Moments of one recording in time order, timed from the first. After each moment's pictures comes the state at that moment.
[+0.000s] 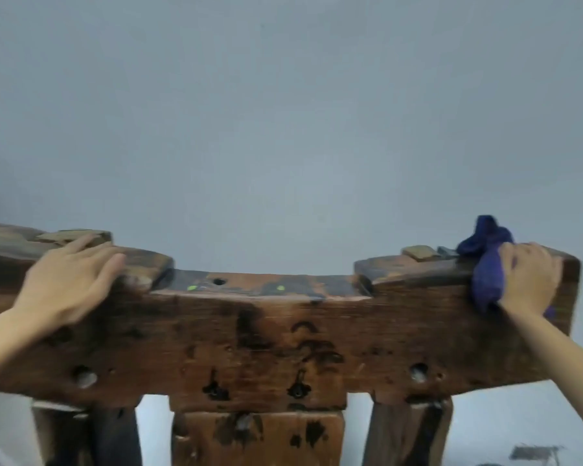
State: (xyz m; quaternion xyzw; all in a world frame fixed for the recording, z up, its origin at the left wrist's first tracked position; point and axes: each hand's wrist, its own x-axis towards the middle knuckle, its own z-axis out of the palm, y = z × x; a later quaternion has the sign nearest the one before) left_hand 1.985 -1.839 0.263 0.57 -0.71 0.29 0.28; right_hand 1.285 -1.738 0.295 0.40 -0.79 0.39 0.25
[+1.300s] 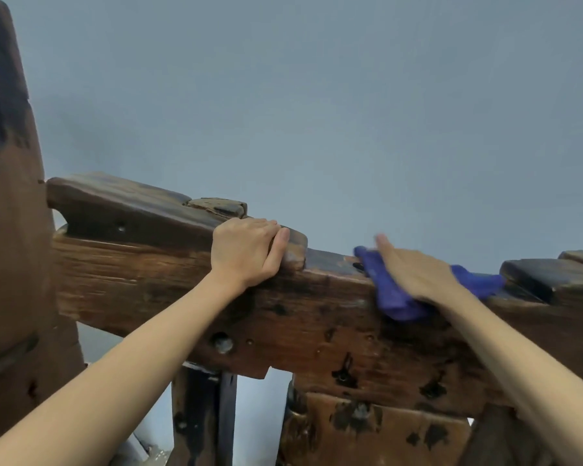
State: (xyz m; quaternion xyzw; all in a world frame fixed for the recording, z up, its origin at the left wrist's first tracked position) left_hand 1.962 -1.838 0.265 0.49 -0.70 0.34 0.39; right_hand 1.667 -1.823 0.290 0.71 -0.68 0.16 0.03
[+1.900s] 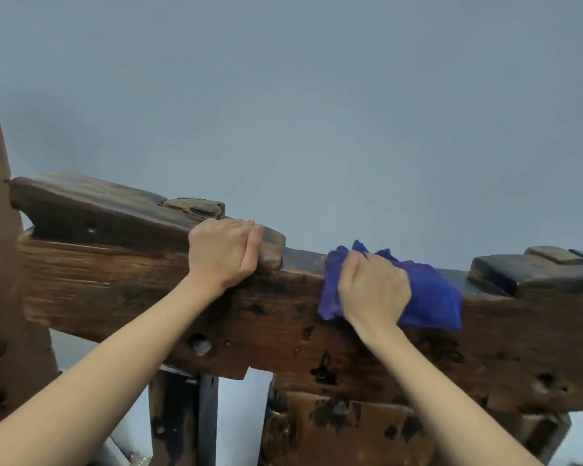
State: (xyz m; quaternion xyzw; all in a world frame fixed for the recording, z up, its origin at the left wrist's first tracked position) left_hand 1.959 -1.840 0.262 0.49 -0.68 0.36 0.41; right_hand 1.720 -1.798 0.240 0.56 -0.65 0.42 0.28
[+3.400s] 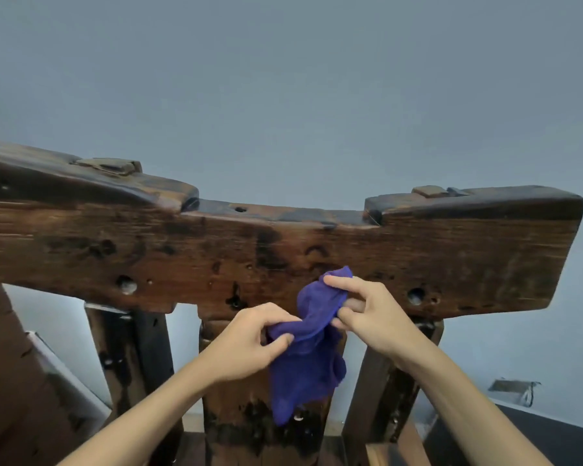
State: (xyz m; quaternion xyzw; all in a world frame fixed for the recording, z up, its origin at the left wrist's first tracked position) left_hand 1.774 -1.659 0.142 0.33 -0.84 -0.26 0.35; right_hand 1.543 -1.618 0.209 0.63 -0.56 0.40 -0.35
